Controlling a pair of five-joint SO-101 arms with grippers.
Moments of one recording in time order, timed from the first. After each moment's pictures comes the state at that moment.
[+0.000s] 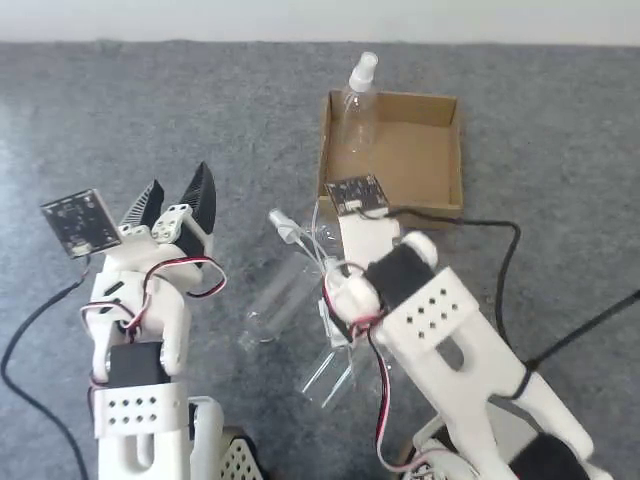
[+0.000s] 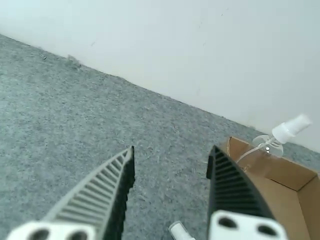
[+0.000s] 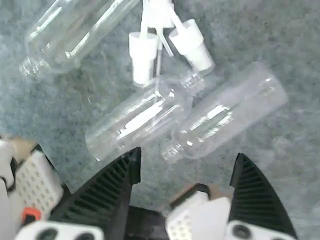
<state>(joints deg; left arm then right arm) -11.1 -72.3 72.0 31.3 23.3 -44.1 -29.0 25.1 96.7 -28.7</state>
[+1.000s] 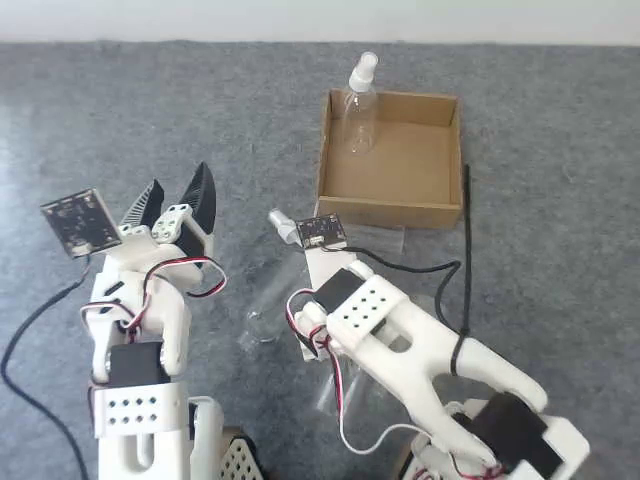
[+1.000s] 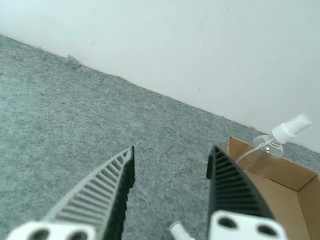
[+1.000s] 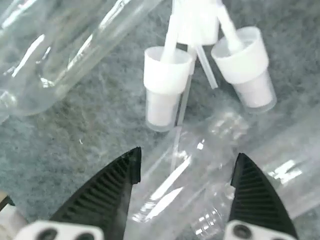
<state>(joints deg) -11.1 -72.3 72.0 31.3 23.3 -49.6 -12.1 40.4 68.4 -31.8</state>
